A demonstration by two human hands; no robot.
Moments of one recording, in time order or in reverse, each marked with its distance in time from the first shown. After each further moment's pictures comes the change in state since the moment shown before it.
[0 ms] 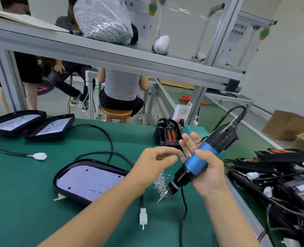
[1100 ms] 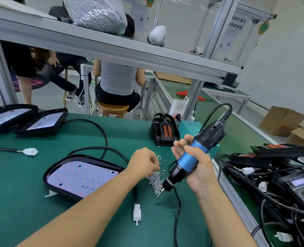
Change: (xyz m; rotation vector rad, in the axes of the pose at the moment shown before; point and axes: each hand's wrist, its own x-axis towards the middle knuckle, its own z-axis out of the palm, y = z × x) left_hand 0.040 -0.046 -0.006 0.735 0.015 -0.235; right_hand 0.011 0.013 -0.020 -0.067 0.029 -0.010
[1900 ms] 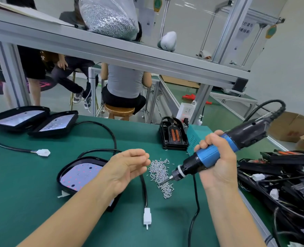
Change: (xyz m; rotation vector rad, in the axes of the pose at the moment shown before) left_hand -0.058 -0.024 -0.056 -1.371 0.042 -0.266; right_hand -0.016 -0.027 0.055 0.094 0.170 -0.268
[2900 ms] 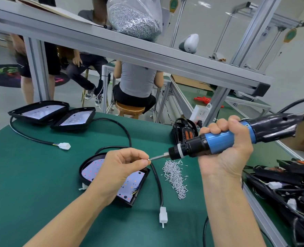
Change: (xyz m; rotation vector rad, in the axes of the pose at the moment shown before) left_hand -0.044 0.018 -0.038 0.374 -0.042 0.435; right_hand -0.016 0.013 0.068 0.239 -0.109 -0.075
